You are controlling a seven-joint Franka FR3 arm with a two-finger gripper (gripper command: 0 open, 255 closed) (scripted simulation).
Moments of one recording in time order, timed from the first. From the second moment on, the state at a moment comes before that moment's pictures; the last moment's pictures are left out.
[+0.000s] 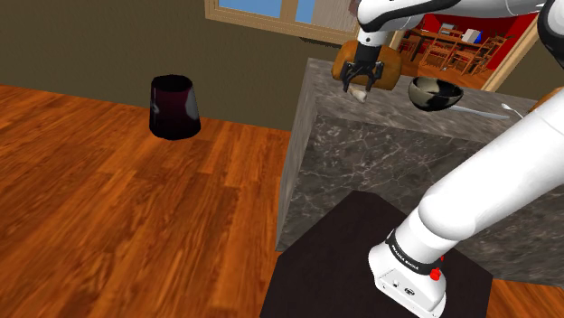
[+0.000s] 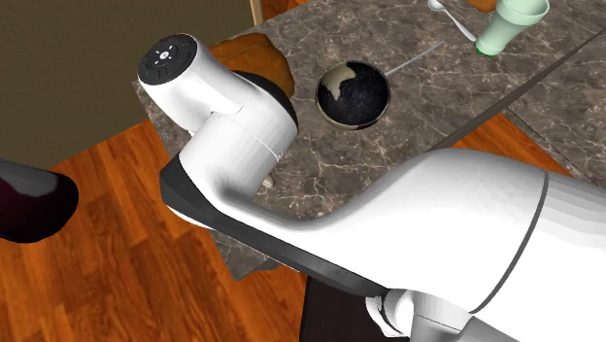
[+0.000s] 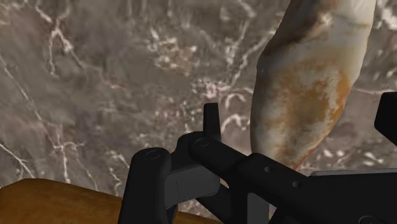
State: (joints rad) arm -0.16 -0.17 -0.32 -2.08 -0.16 1.89 0.14
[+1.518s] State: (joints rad) arm -0.16 -0.18 -0.32 -2.03 -0.16 1.84 0.13
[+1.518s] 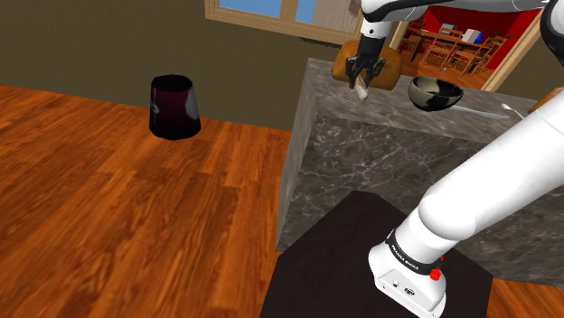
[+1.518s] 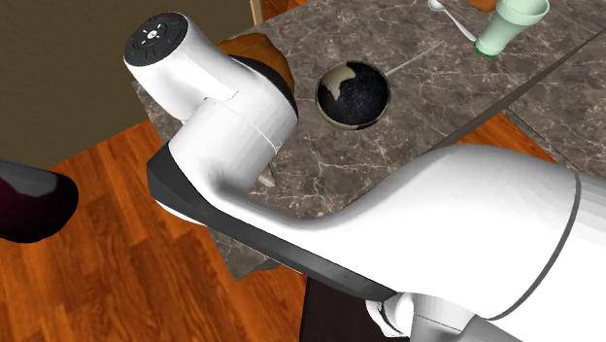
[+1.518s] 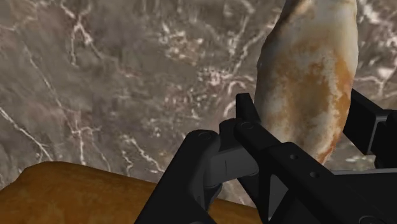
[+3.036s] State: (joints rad) arm -0.15 -0.15 -0.31 -1.68 -0.15 1.53 0.10
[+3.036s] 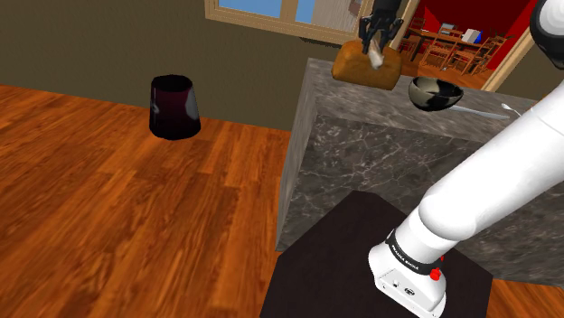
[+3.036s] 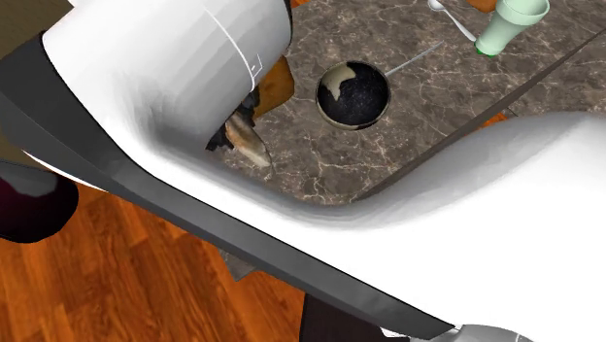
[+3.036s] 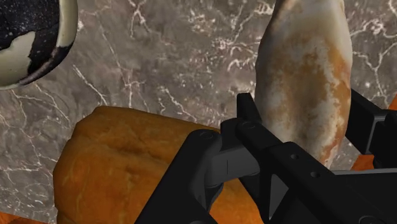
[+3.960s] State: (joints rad) arm -0.23 -0.22 -0.42 -1.69 -0.19 1.49 -0.10
